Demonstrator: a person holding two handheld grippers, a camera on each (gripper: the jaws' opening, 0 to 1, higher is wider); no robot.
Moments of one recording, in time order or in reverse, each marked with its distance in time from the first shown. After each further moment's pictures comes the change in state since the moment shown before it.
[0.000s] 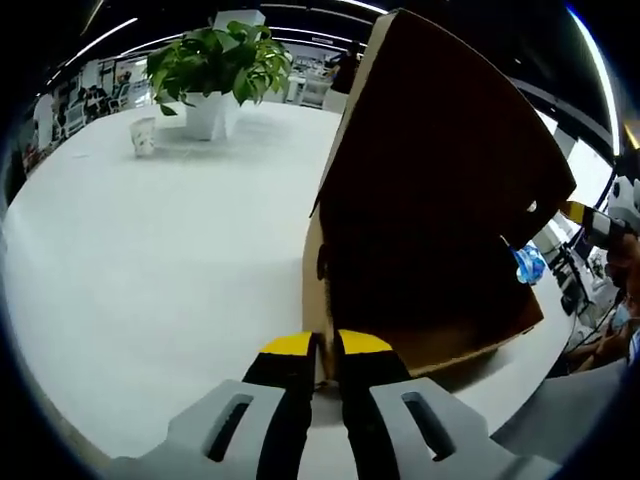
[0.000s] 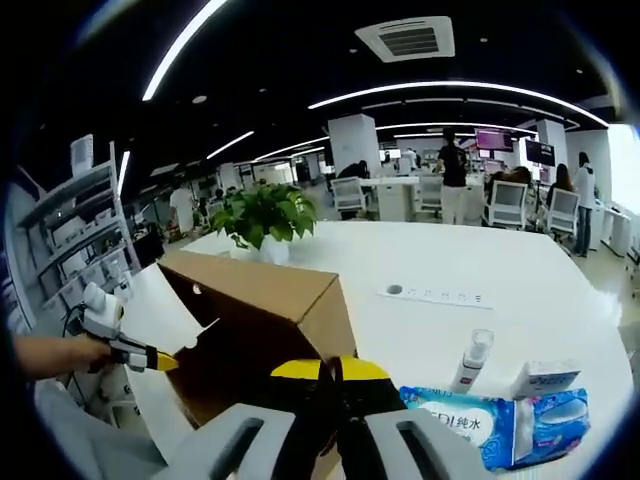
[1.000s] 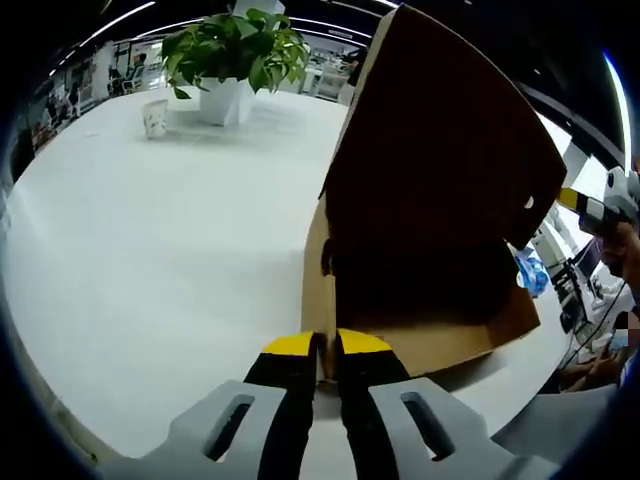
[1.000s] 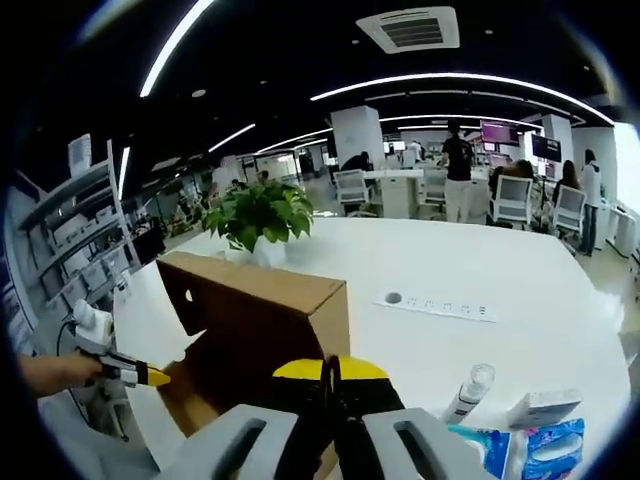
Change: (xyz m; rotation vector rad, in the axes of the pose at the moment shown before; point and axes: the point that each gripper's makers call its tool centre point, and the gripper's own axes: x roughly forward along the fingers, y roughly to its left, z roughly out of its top) left arm 0.001 0.002 -0.002 -0.087 0.023 0.033; right arm 0.034 -0.020 0.031 -0.006 0.036 0.015
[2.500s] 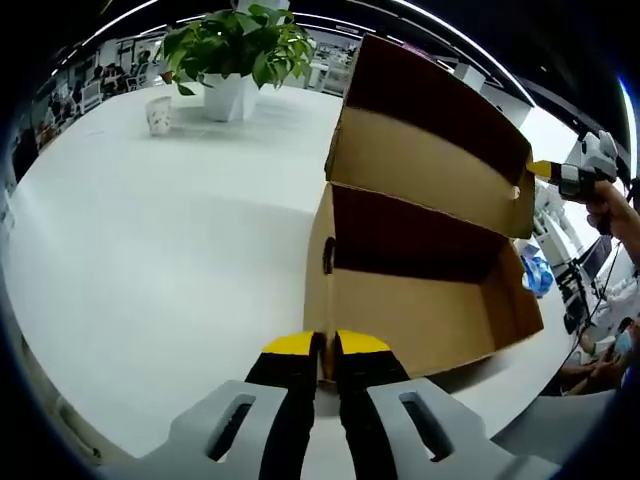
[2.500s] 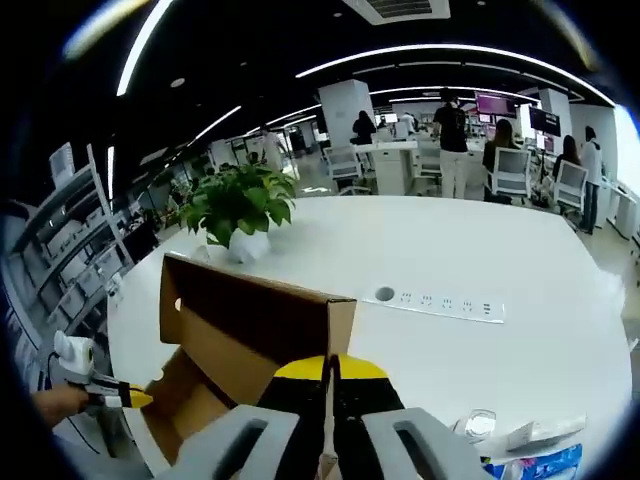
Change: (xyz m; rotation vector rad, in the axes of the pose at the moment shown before) left arm 0.005 0.009 0.001 0.001 0.029 0.027; right arm 0.047 -0.024 0.020 0.046 0.109 -0.011
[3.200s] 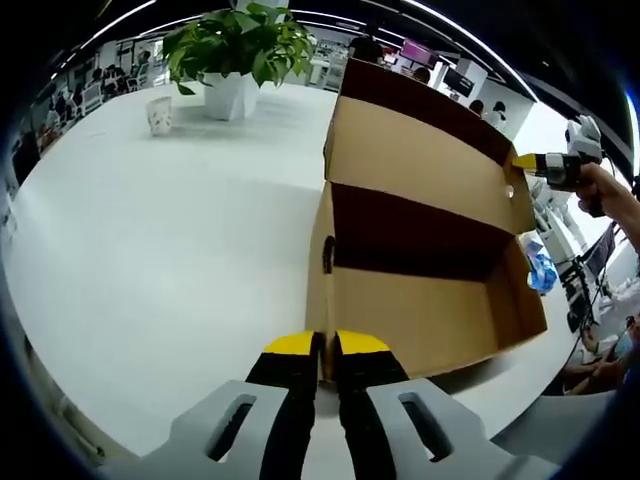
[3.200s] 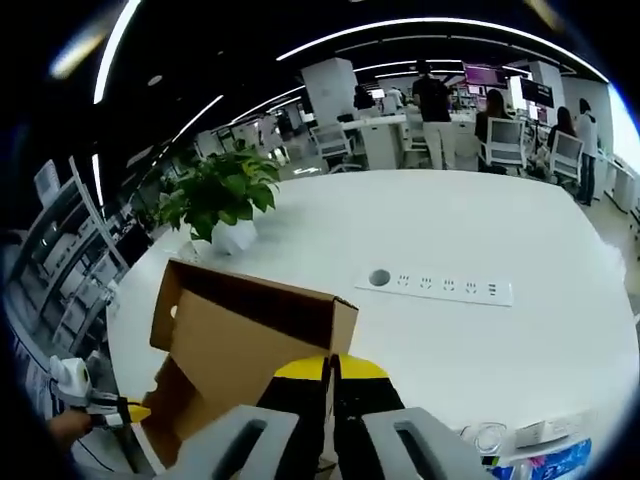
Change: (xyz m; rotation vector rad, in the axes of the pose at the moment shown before) left arm 0.002 0.001 0.000 0.003 0.012 0.020; right arm 0.037 -0.023 0.001 0.092 0.100 -0.002
